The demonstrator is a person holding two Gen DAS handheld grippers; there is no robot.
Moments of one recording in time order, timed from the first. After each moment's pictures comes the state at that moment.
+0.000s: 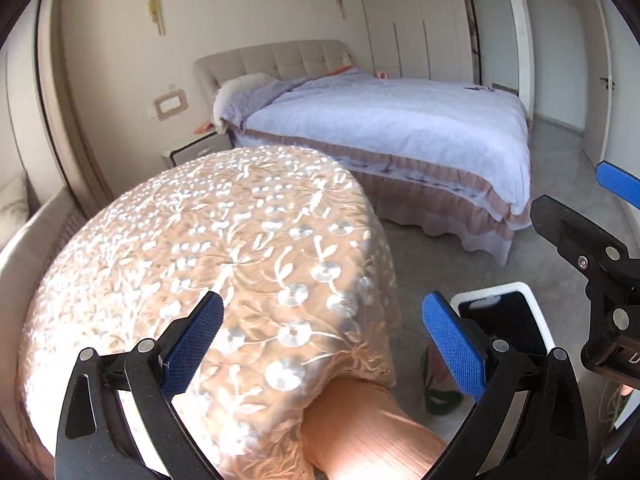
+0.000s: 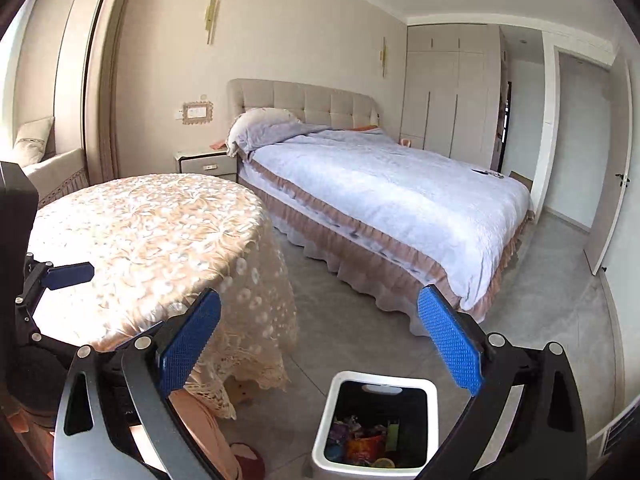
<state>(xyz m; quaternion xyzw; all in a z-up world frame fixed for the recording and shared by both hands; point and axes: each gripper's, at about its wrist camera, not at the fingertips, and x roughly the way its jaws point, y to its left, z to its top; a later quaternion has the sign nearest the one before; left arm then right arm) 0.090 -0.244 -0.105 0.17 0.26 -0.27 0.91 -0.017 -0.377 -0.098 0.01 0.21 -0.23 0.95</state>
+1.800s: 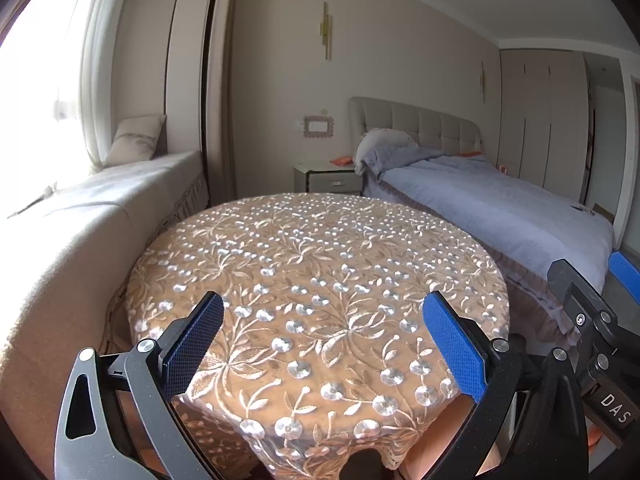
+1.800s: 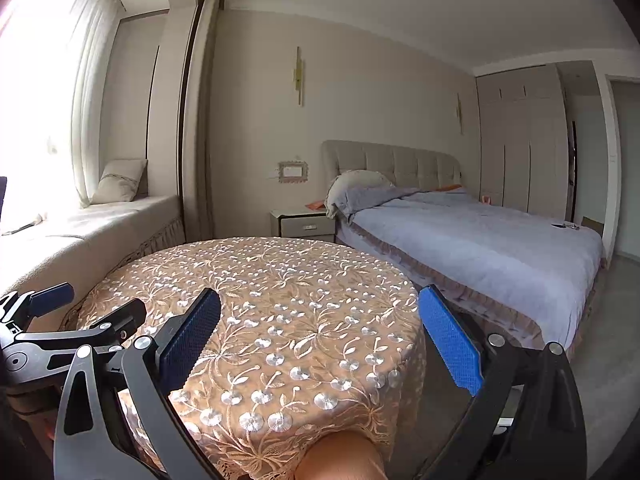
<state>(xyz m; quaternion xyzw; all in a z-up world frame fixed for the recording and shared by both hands) 0.063 -0.044 -0.043 0.01 0.20 -0.09 0.98 -0.004 -0.216 -0.040 0.00 0.10 -0.11 0.99</state>
